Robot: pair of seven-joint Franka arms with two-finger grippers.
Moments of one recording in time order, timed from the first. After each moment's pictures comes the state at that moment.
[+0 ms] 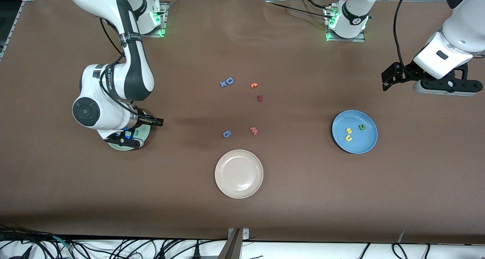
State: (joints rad) left arm -0.03 -0.02 -0.08 -1.70 -0.02 1.70 -0.07; right arm 0.77 0.54 -0.62 -1.66 0.39 1.82 0.21
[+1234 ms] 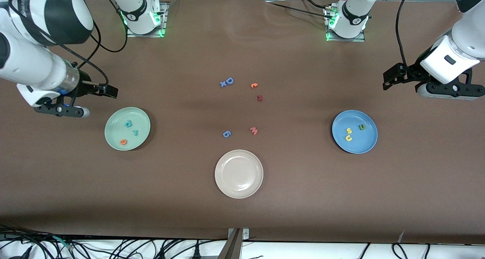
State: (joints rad) left arm -0.04 0.03 -0.07 -1.61 -0.04 1.62 -0.07; right arm 0.08 0.14 0.07 -1.65 -0.02 1.61 0.25
